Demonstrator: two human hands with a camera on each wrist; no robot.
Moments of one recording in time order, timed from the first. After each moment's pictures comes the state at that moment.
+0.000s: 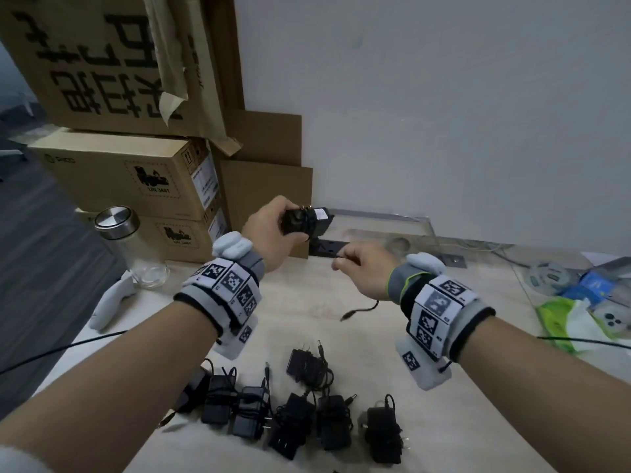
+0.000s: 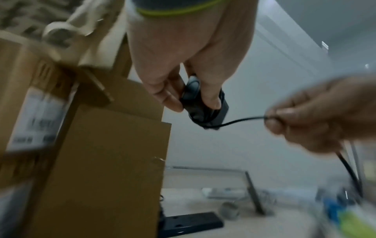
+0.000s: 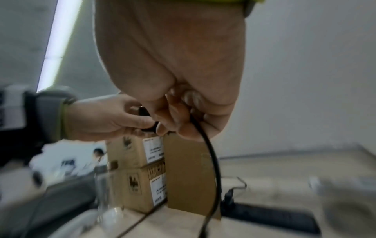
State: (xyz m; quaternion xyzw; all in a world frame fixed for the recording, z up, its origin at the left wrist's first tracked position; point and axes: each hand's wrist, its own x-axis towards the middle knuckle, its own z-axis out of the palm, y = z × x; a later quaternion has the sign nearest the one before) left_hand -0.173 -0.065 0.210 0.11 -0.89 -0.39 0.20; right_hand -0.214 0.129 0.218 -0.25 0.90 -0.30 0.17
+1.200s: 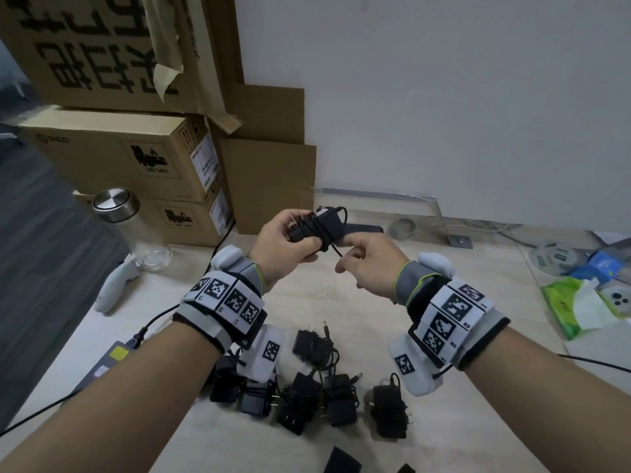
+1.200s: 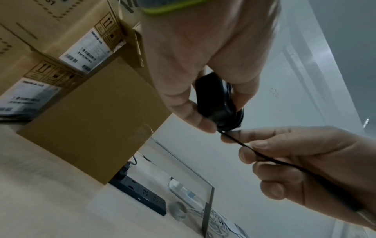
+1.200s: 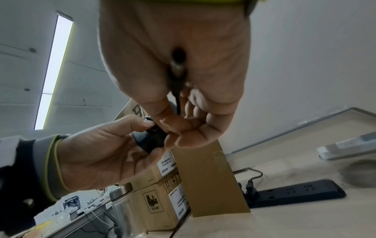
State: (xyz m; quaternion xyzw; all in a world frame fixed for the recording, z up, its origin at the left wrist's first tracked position) left_hand -0.145 -0.039 0.193 0.13 -0.69 -0.70 0.09; right_hand -0.191 0.128 0.210 -0.19 0.87 -0.40 0.21
